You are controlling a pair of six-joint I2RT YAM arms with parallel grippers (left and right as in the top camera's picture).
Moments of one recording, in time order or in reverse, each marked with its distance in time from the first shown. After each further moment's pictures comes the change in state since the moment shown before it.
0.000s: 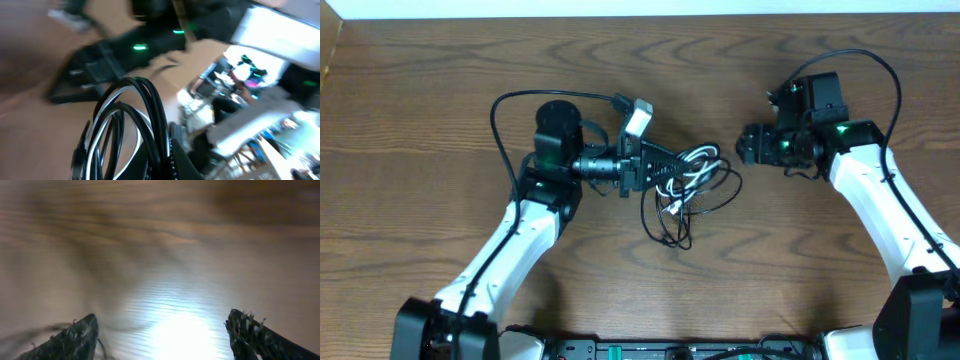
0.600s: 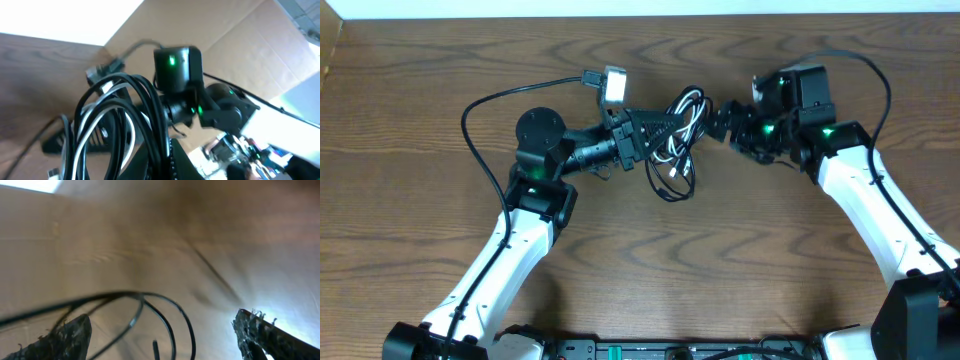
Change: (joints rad) left arm 0.001 -0.077 0.001 0.249 -0.287 -0.396; right arm 0.071 0.000 0.000 0.265 -0.354 0.396
